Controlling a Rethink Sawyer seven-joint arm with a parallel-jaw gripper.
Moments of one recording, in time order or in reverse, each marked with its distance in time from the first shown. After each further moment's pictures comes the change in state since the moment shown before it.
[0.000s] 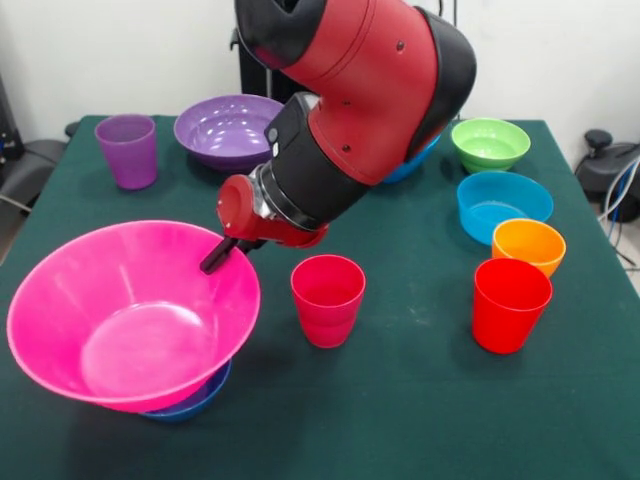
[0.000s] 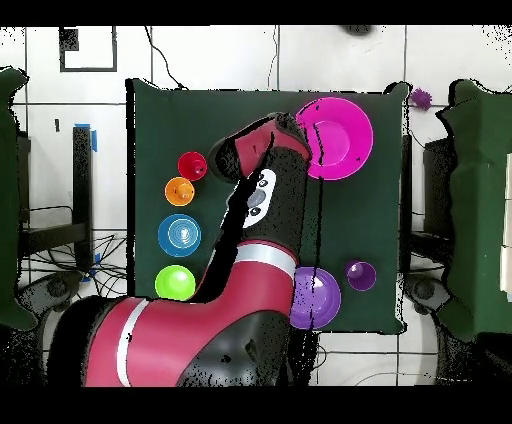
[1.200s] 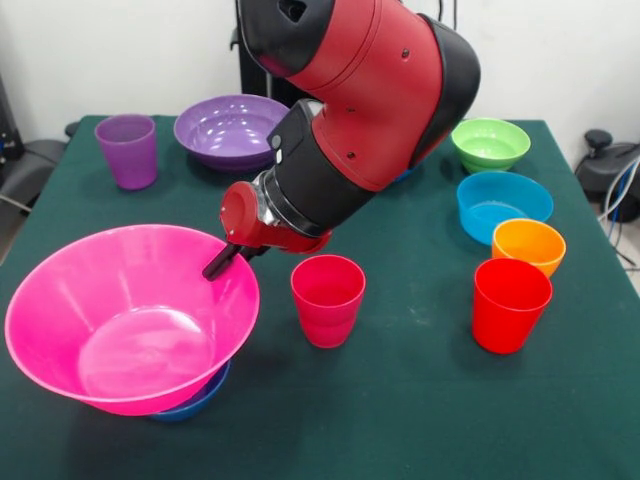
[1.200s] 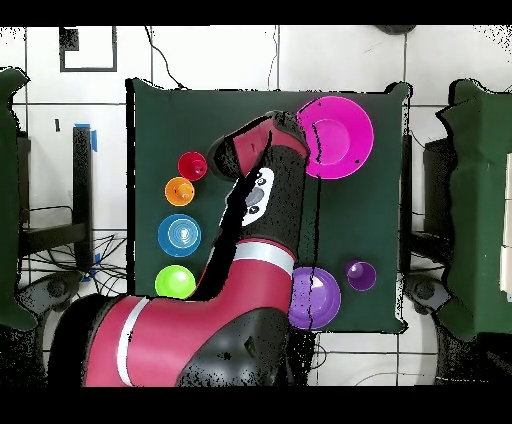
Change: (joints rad) arm 0.002 0.009 0.001 -0.018 0.000 0.000 0.000
